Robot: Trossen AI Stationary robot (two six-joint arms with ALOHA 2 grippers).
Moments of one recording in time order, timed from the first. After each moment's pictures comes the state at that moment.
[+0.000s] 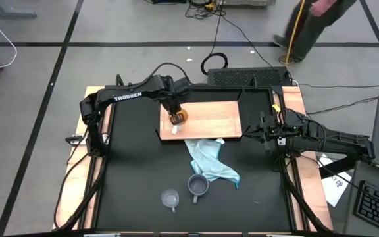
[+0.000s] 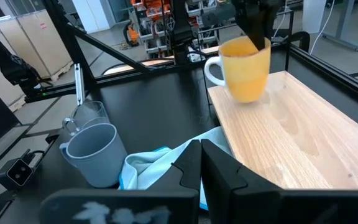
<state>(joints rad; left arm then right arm) 0.37 1.87 1.73 -1.16 -0.05 0.02 -0.21 0.33 0.35 -0.26 -0.24 0.17</state>
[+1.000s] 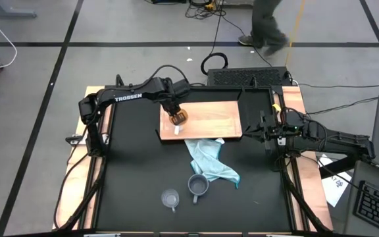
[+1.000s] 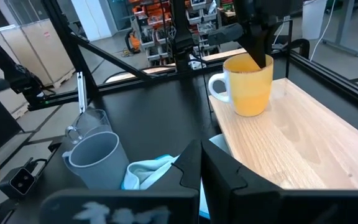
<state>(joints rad) 0.39 1.86 1.65 -1.10 -0.05 -0.12 -0.21 0.33 0.35 -0.23 -0.24 0.19</state>
